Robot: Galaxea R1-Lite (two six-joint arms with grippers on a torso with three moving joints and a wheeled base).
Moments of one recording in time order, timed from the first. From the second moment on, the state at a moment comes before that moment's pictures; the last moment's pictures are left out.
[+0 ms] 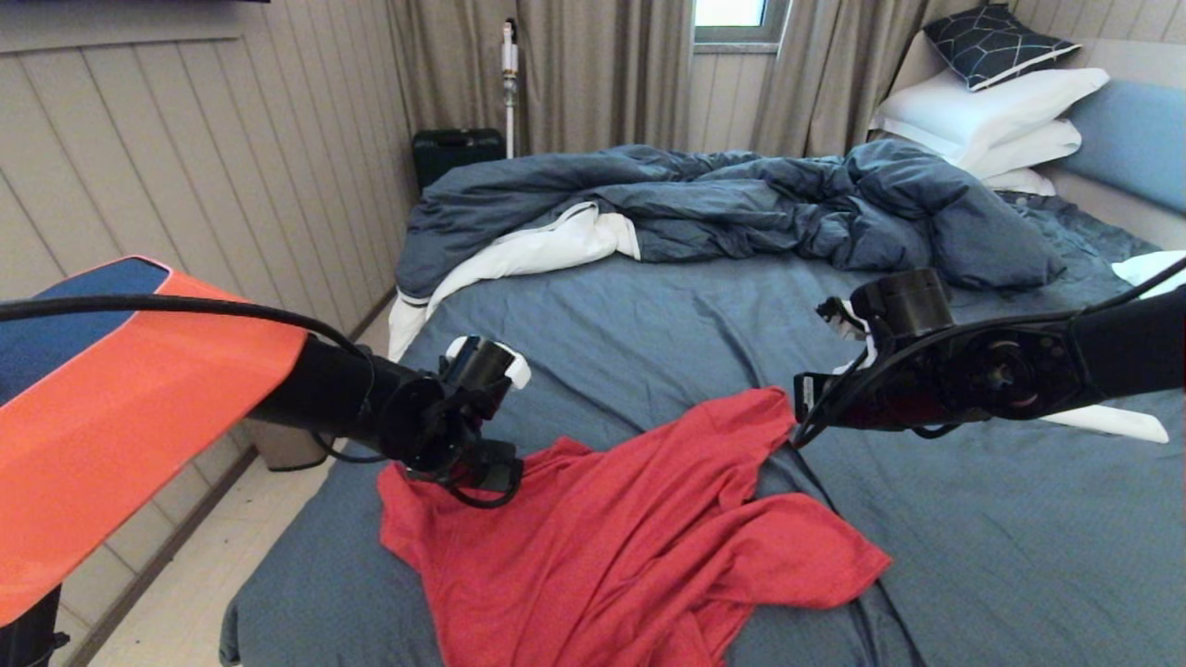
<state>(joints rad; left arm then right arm) -0.58 2.15 -1.31 0.19 0.32 -0.32 0.17 1.91 -1.18 -0.01 -0.02 0.22</state>
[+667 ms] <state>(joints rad) -0.58 2.23 -1.36 0.14 0.31 -0.32 0.17 1.92 -1.18 -0.01 -0.02 0.22</state>
